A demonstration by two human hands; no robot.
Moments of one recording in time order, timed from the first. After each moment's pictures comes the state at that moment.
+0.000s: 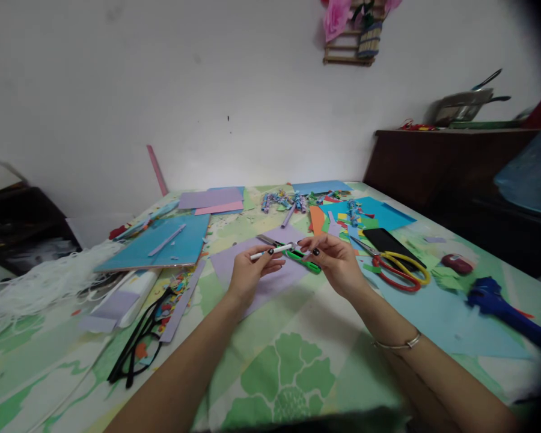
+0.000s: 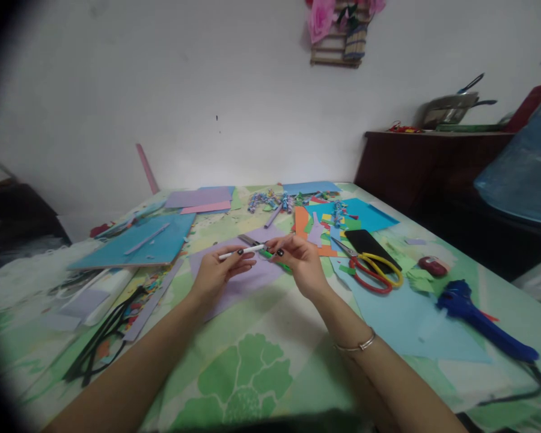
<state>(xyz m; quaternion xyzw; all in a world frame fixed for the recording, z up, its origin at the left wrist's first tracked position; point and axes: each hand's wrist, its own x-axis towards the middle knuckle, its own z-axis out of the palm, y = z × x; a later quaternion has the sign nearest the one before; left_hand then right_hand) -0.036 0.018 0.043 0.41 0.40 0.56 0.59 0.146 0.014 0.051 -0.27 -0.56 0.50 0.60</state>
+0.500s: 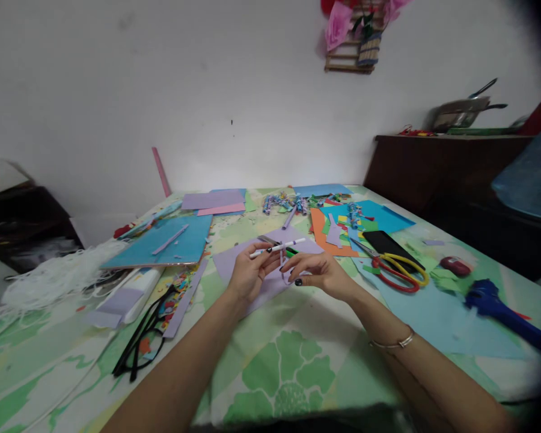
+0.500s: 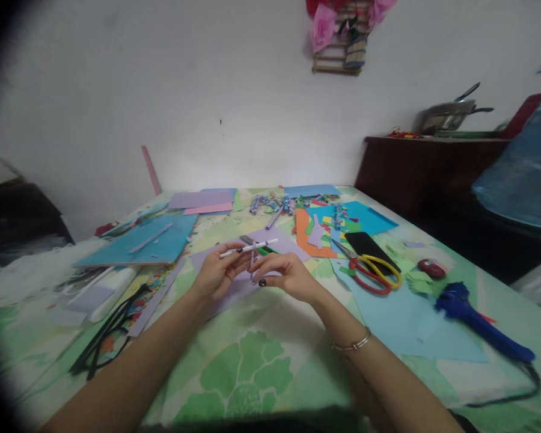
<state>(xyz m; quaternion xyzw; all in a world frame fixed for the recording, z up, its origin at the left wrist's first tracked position) -0.037 0.020 0.042 0.36 0.31 0.59 0.65 0.143 0.011 0.047 -0.22 -0.73 0.50 0.42</state>
